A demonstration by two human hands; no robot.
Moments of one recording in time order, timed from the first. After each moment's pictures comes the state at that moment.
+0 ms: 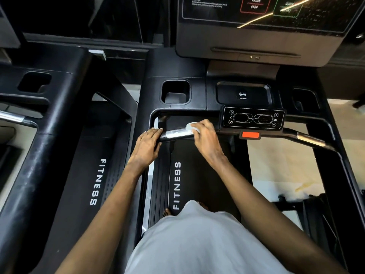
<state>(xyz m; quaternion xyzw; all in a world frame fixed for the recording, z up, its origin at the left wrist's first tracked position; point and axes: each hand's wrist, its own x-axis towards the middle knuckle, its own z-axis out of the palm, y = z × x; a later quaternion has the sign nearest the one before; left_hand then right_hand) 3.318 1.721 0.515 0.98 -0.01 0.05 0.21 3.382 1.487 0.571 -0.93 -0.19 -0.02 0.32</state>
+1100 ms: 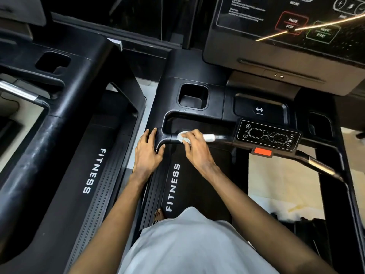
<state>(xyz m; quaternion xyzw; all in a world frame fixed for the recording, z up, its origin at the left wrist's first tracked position) 3.287 1.723 0.509 0.91 0.22 0.06 0.34 3.364 1.544 0.559 -0.91 -0.28 0.01 0.30</state>
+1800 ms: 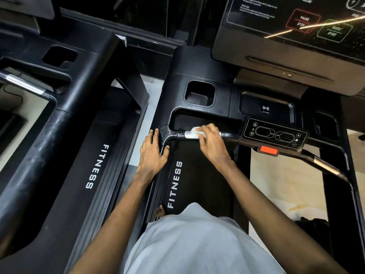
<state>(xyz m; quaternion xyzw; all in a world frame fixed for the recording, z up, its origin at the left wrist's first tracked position) 3.269 1.721 0.512 0.91 0.22 0.03 0.36 3.384 1.525 0.564 -0.93 -0.27 -0.01 0.25</state>
